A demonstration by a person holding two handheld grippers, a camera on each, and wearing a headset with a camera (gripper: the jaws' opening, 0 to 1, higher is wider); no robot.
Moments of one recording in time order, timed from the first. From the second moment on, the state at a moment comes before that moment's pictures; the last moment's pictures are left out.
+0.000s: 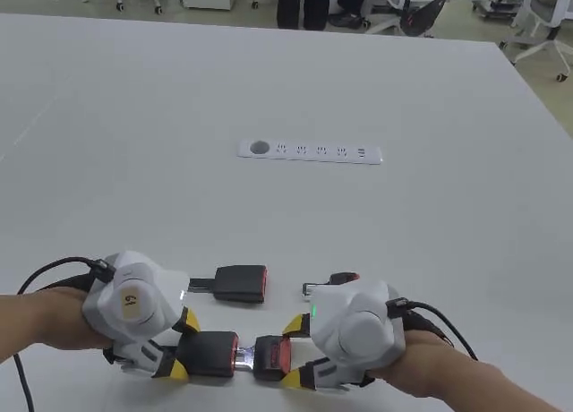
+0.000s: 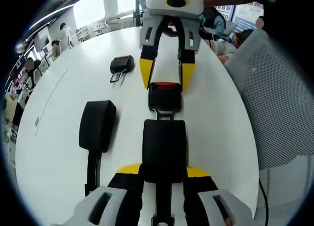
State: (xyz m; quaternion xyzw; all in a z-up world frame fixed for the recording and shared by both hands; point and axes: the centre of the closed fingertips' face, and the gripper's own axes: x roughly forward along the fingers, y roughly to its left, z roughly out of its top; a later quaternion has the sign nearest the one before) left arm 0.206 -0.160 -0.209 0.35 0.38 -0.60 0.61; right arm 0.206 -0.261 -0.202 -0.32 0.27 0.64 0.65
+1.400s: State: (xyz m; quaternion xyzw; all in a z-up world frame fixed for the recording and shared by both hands) left arm 0.206 -0.160 -0.209 0.35 0.39 -0.59 0.61; right arm 0.206 -0.258 -0.204 -0.32 0.28 0.63 0.65
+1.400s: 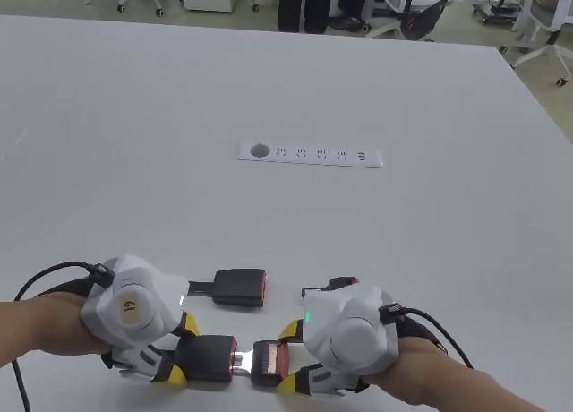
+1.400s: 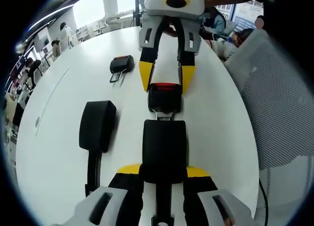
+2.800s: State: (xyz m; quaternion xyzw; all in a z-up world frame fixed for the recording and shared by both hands) left arm 0.207 -0.161 -0.210 0.35 0.40 -0.58 0.62; right arm 0.205 -0.244 -0.206 -0.31 0.29 0.62 0.65
